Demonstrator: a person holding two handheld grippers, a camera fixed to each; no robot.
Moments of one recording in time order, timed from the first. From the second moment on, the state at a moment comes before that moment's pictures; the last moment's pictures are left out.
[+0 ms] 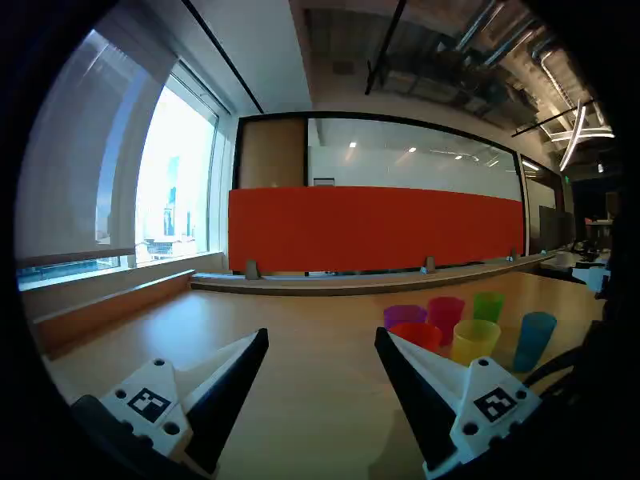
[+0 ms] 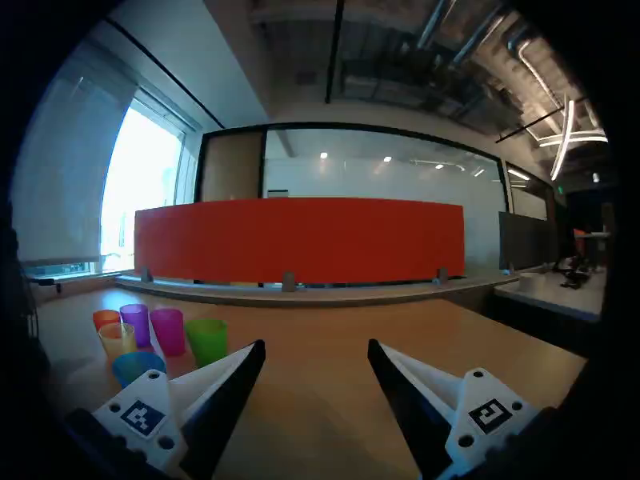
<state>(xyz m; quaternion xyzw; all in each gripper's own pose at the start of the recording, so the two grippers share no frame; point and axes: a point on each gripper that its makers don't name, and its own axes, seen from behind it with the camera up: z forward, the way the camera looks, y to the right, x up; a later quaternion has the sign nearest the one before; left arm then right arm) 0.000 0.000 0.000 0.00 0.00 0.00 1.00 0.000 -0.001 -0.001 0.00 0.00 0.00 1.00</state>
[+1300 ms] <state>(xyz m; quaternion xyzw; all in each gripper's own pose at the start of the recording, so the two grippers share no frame) 0.001 -0.003 -0.001 0.01 0.00 0.00 1.00 0.001 -0.002 0.000 0.00 0.00 0.00 1.00</state>
